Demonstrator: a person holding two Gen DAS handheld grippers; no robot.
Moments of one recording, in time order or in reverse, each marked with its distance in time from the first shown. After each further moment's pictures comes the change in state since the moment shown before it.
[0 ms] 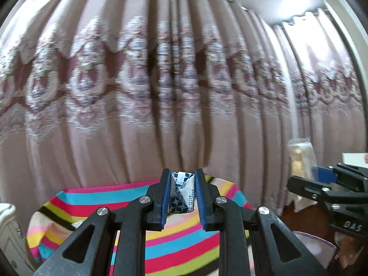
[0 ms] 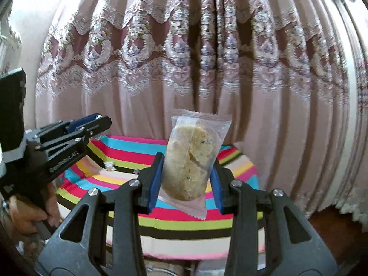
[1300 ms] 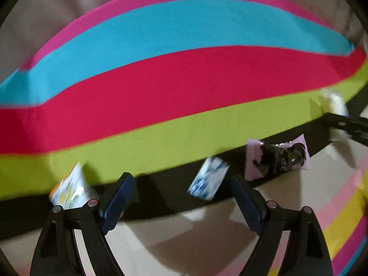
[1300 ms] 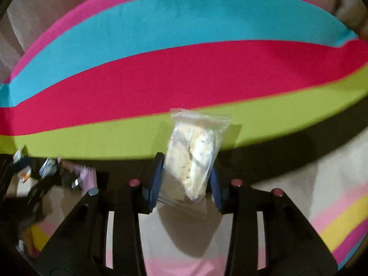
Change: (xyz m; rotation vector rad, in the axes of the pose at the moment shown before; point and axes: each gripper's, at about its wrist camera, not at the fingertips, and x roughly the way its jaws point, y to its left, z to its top) left arm 0.426 0.383 -0.297 -0.034 0.867 0.266; right arm 0.644 0.122 -0.167 0.201 0.722 0.035
